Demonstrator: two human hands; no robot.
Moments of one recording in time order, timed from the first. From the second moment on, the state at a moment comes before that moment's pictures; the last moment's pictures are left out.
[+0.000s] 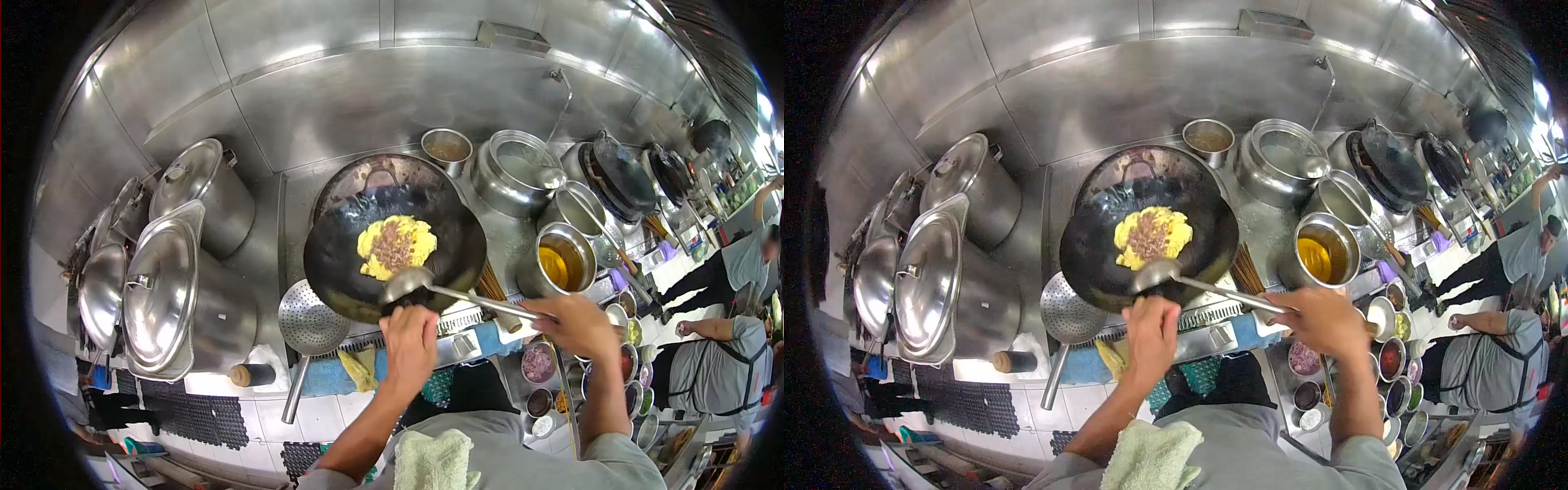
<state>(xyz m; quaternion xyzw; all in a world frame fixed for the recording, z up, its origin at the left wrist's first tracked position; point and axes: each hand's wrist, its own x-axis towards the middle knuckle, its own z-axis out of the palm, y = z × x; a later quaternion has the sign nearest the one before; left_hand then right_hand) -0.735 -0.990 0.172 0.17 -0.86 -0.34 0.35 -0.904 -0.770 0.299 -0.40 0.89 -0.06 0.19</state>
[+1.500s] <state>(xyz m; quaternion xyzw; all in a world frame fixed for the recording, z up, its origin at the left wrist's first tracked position) -0.802 -1.049 0.063 0.18 -0.87 -0.30 0.35 -0.886 -0.876 0.132 -0.32 0.93 -0.19 0.03</state>
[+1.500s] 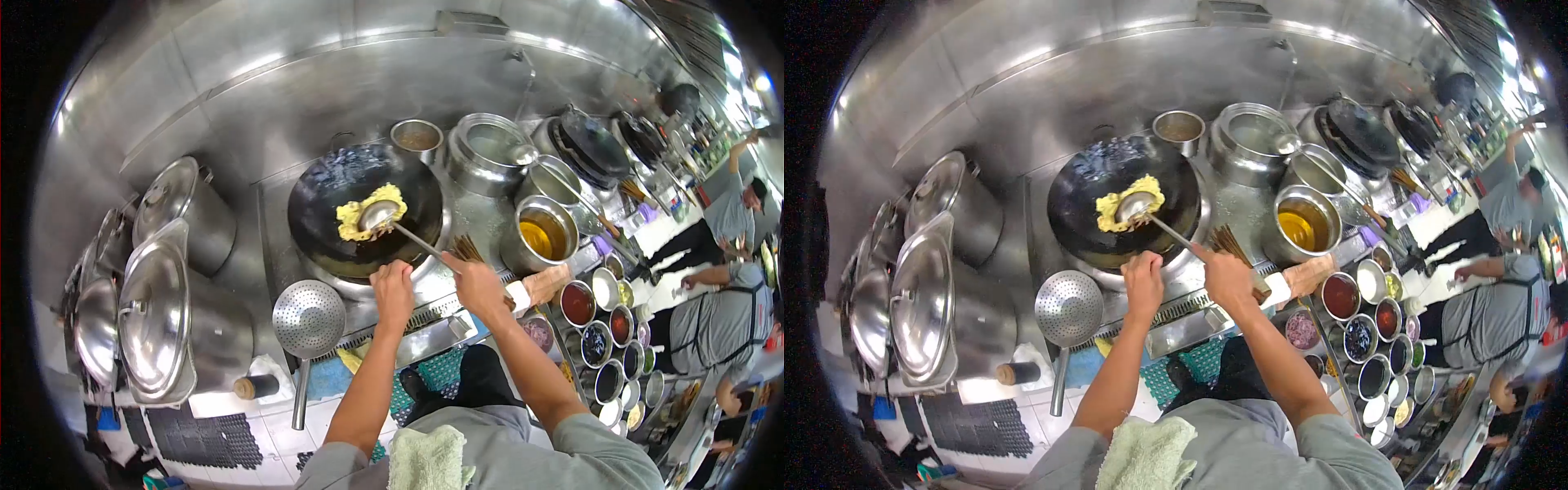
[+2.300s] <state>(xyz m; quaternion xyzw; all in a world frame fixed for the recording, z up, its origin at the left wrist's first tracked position) -0.651 -0.683 -0.009 -0.41 -0.82 -0.36 -0.19 -0.361 -0.312 -0.067 0.48 0.79 -0.27 -0.28</state>
